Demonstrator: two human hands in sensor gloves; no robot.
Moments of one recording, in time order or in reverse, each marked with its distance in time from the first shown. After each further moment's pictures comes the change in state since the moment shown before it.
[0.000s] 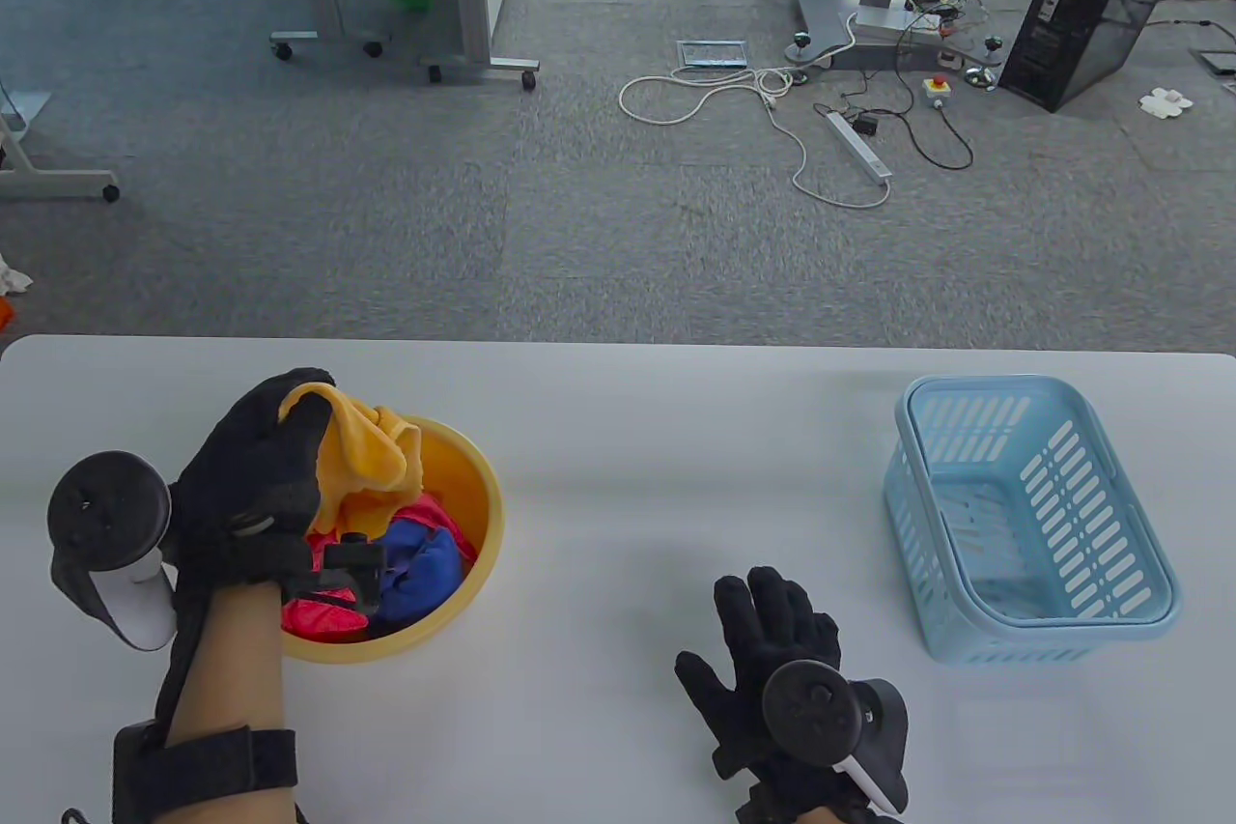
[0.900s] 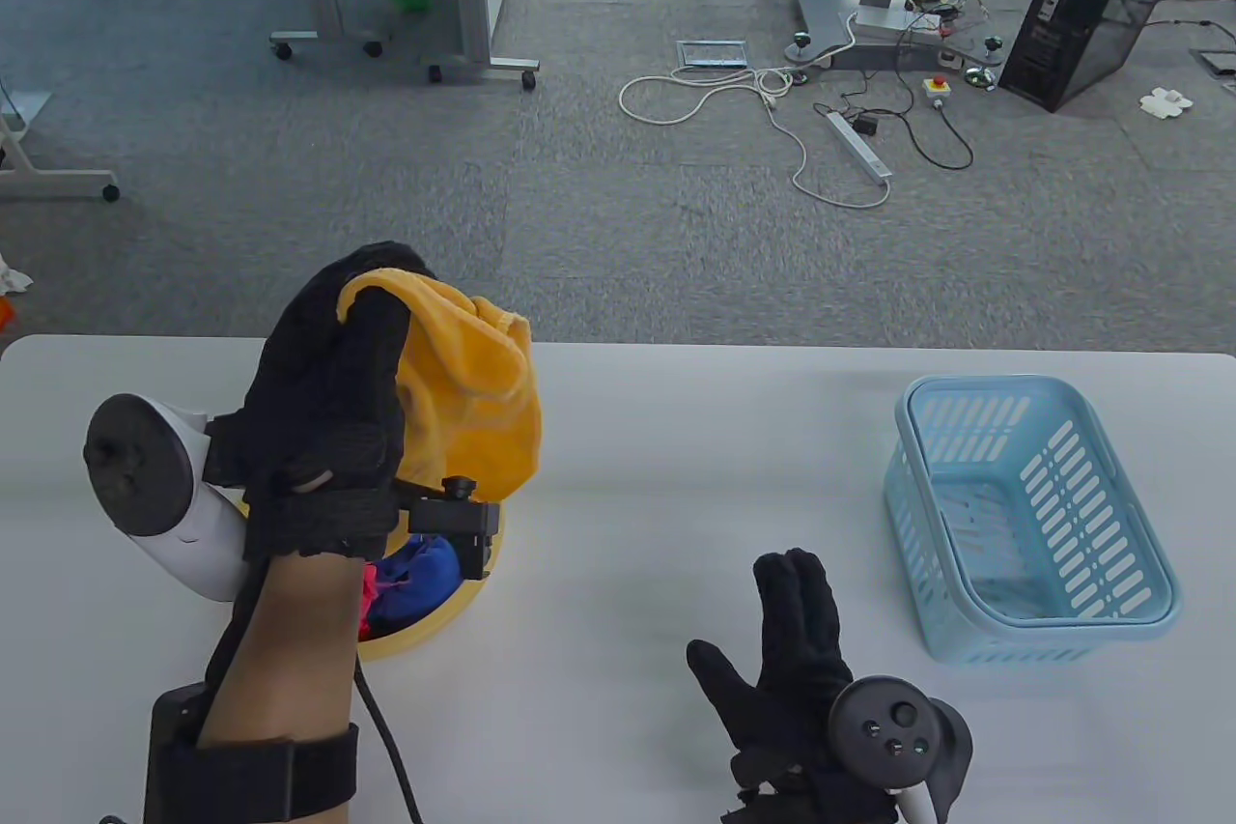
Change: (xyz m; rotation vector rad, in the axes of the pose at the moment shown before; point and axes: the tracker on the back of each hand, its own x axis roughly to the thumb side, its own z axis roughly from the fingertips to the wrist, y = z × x) left_hand 0.137 -0.050 0.021 -0.127 -0.257 0.460; right_hand 0.011 -0.041 0.015 -0.124 -0.037 -0.396
